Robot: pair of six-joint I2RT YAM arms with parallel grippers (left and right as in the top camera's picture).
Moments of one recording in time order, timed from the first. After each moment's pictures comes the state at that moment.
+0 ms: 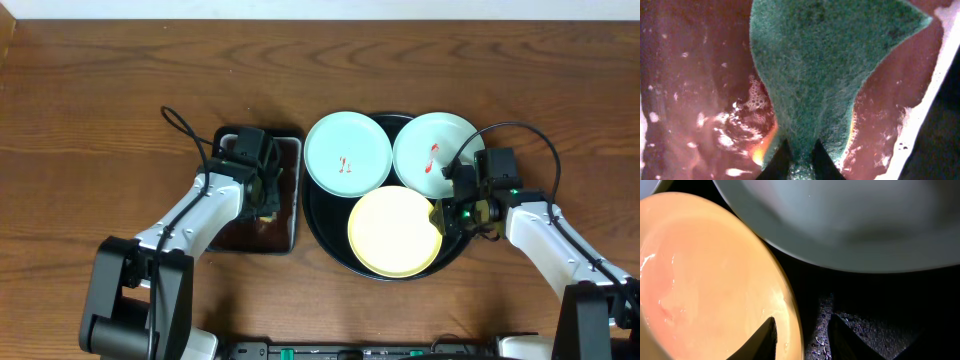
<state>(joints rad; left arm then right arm) -0.26 1.65 0.91 -0.65 -0.01 -0.43 0.09 1.51 0.72 -0.54 -0.31 0.01</state>
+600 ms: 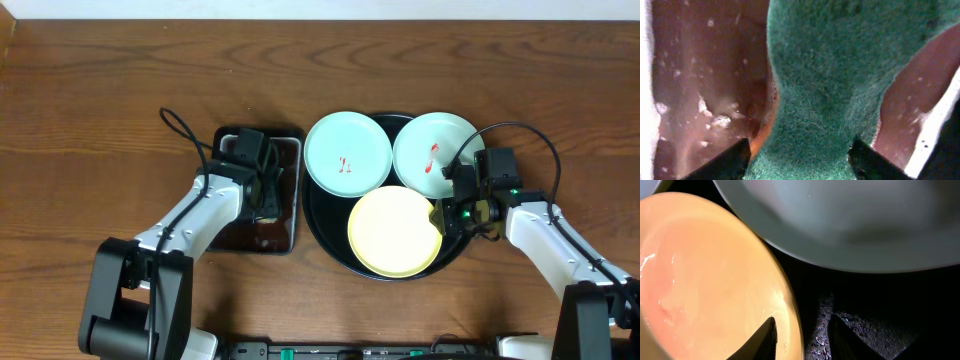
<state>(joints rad) -0.26 1.64 0.89 -0.66 -0.03 -0.44 0.09 1.51 0.72 -0.54 -0.31 0.01</state>
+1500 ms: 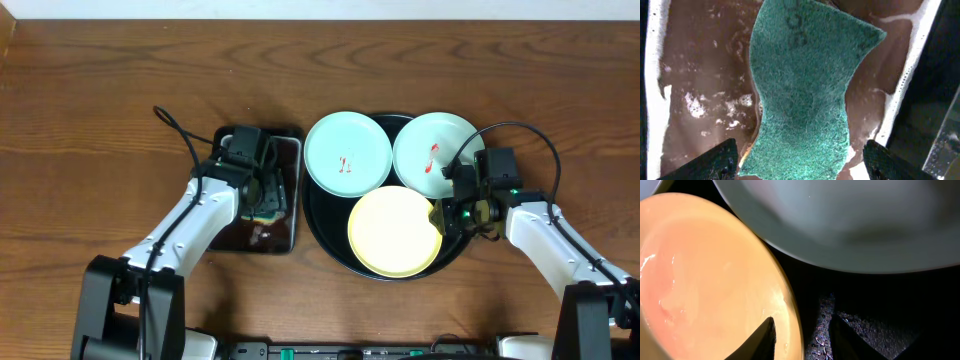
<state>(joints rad) -0.26 1.58 0.91 -0.66 0.00 -0.43 0.09 1.51 0.72 -0.54 -0.31 0.01</state>
